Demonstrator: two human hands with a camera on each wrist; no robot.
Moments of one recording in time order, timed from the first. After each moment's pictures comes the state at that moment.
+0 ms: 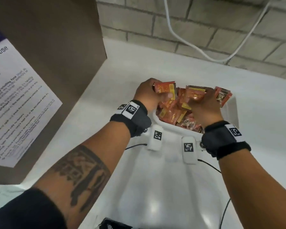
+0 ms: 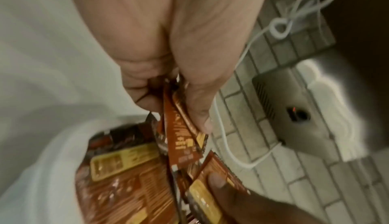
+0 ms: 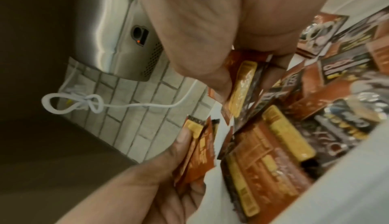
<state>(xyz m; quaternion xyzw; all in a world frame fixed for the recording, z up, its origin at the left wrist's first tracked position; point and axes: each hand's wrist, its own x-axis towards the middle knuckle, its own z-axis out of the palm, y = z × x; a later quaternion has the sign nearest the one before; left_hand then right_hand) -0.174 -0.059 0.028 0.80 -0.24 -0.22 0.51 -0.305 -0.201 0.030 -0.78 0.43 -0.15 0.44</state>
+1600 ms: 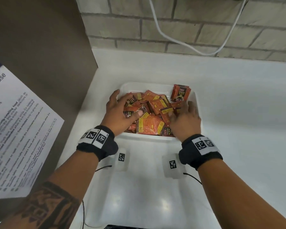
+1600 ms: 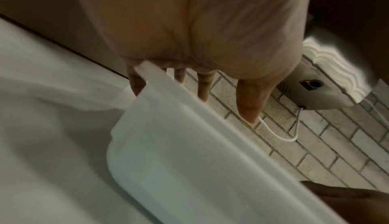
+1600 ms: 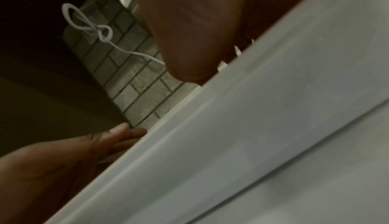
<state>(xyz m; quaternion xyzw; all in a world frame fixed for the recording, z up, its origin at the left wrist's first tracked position) -0.128 0.049 -0.020 0.85 -0.36 -0.16 0.35 -0.302 -0.125 -0.029 -0.87 0.44 -0.13 0.18</state>
